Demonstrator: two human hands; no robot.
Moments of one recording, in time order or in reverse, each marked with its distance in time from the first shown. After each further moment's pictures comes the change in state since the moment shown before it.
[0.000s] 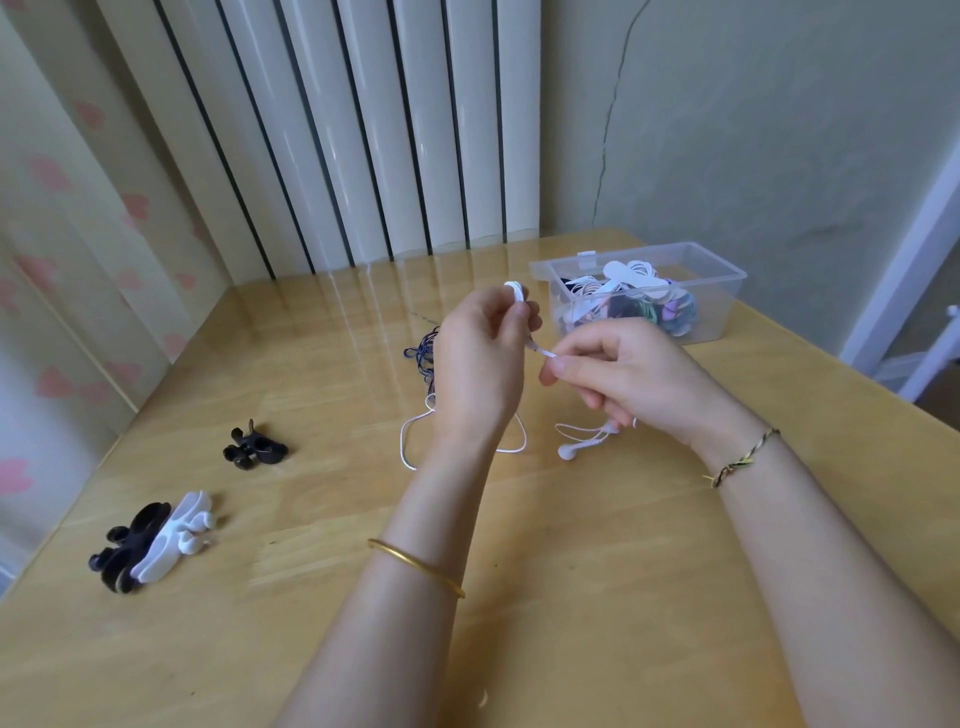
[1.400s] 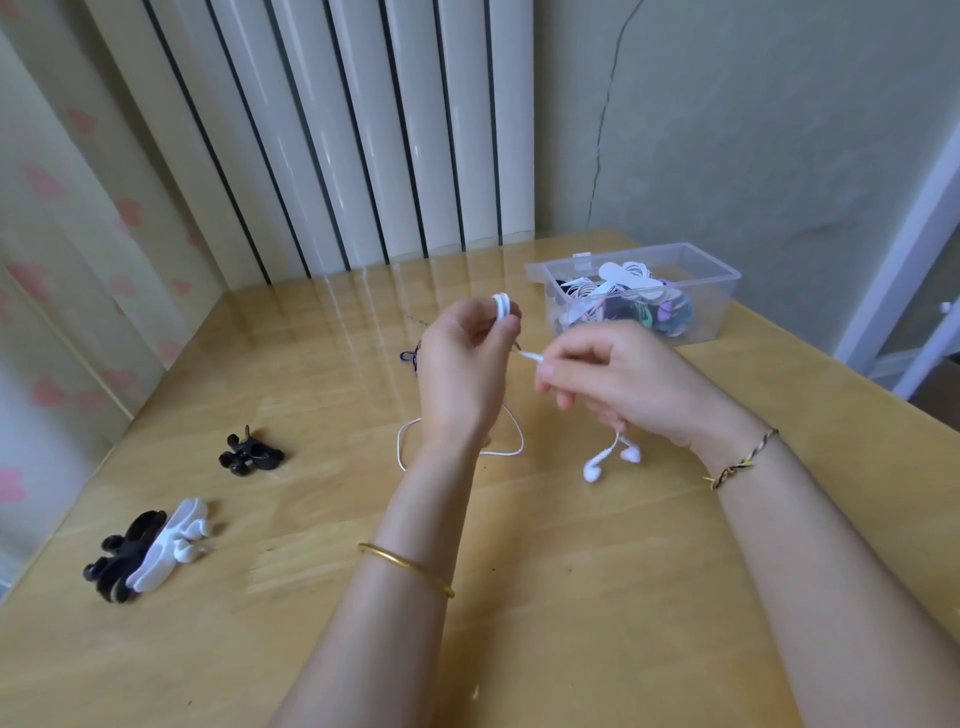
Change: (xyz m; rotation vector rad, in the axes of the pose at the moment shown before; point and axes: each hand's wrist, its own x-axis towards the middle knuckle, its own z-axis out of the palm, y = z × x) left_hand 0.006 -0.015 -0.004 -0.029 0.025 -0.053; right_hand -0.001 -0.003 0.002 0.024 -0.033 -0.031
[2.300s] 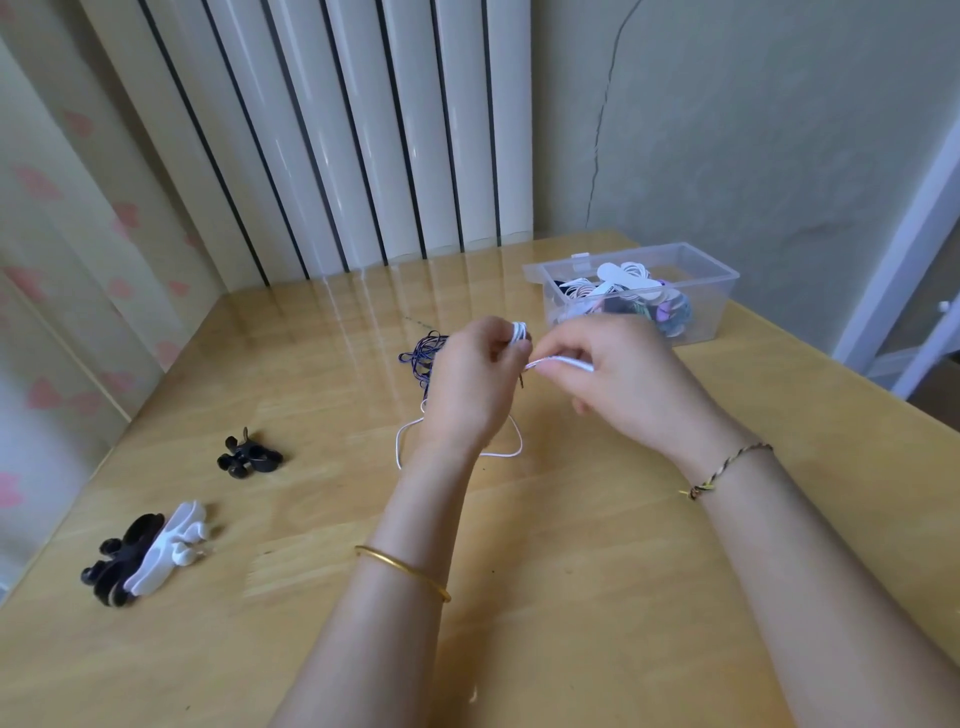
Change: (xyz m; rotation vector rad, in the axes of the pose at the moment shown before) left_hand 0.001 -0.005 0.001 0.307 -0.182 0.027; right_hand 0.005 0.001 0.007 -0.326 0.199 -0.097
